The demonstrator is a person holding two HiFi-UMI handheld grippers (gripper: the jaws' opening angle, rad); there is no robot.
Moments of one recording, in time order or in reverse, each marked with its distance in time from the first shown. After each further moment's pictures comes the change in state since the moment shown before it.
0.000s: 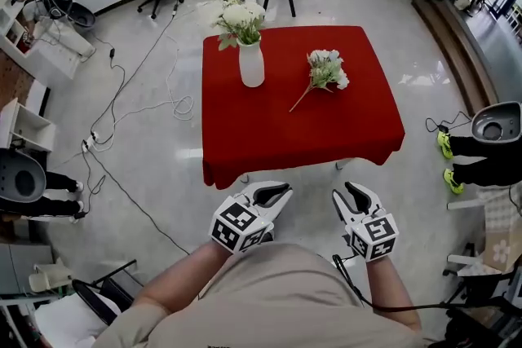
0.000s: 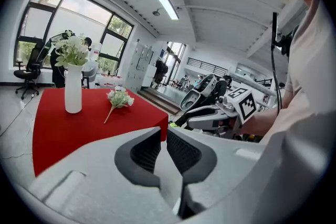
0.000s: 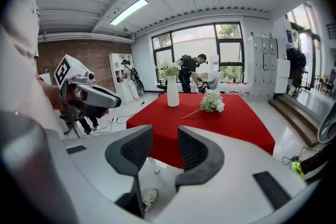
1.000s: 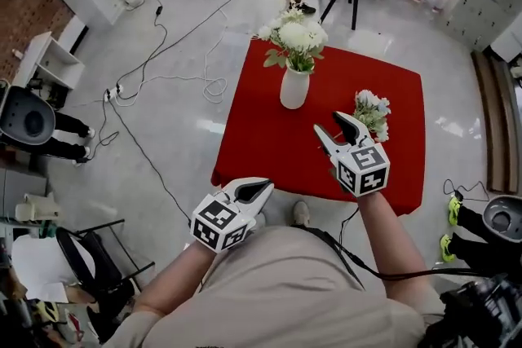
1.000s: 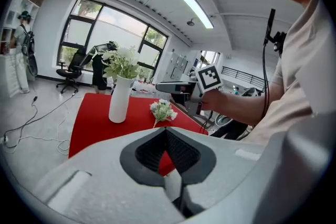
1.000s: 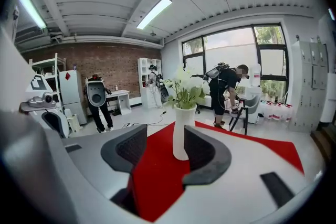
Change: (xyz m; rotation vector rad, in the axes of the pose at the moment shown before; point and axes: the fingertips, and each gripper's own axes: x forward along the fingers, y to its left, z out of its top) left arm -0.017 0.148 0.049 -0.170 -0.095 0.354; right arm 0.268 -0.028 0.205 -0.212 -0.090 0.324
